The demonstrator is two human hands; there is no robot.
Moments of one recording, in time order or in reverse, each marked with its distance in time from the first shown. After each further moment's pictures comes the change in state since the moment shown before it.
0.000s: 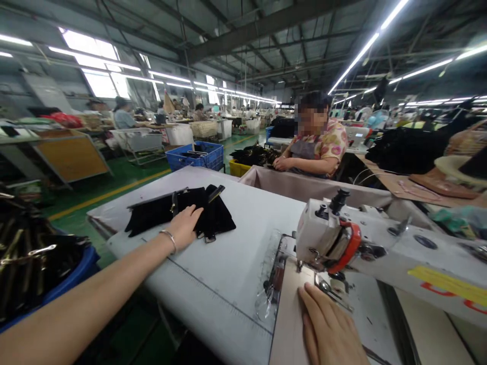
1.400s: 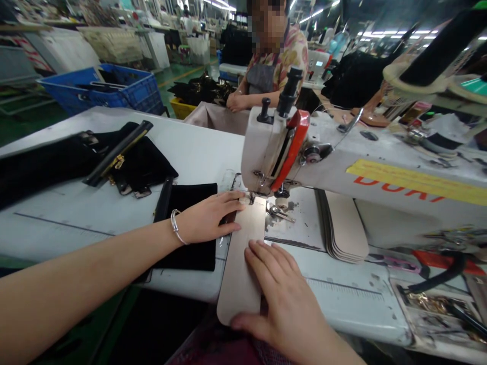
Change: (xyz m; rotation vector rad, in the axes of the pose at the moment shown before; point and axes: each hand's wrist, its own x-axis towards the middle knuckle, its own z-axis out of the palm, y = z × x) left_hand -0.007 0.208 0.034 -0.503 -0.254 0.742; right_hand -0.011 -0.044 -0.082 0.414 -0.356 0.139
